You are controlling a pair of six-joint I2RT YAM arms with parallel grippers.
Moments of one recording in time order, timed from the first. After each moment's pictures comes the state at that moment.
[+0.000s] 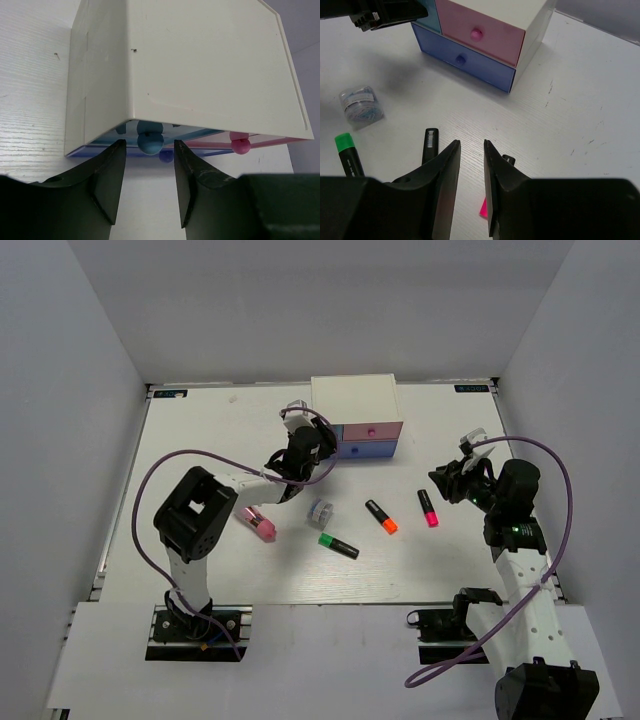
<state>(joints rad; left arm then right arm) -0.68 1.89 1.10 0.50 -0.40 -0.75 -0.06 0.76 0.62 -0.16 -0.64 -0.20</state>
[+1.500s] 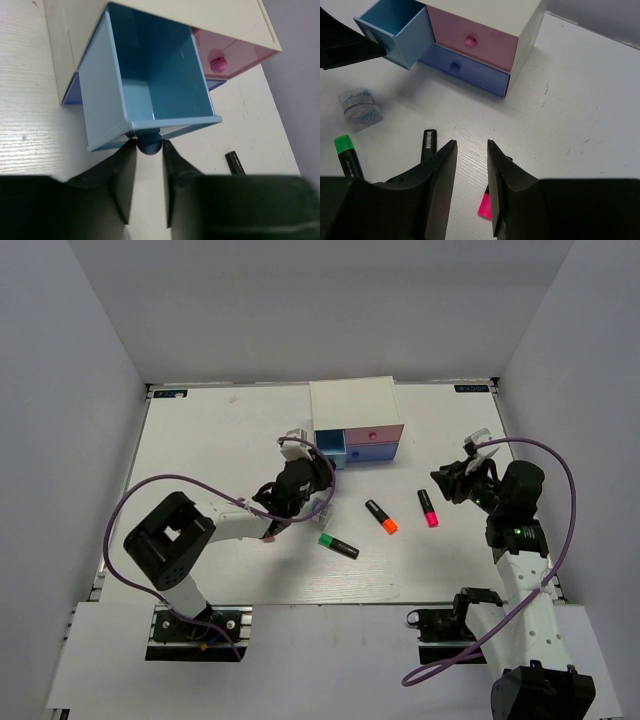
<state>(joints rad) -0.80 1.66 0.77 0.63 -0.37 -0.70 -0.08 0.74 0.62 -0.17 -0.66 -0.19</state>
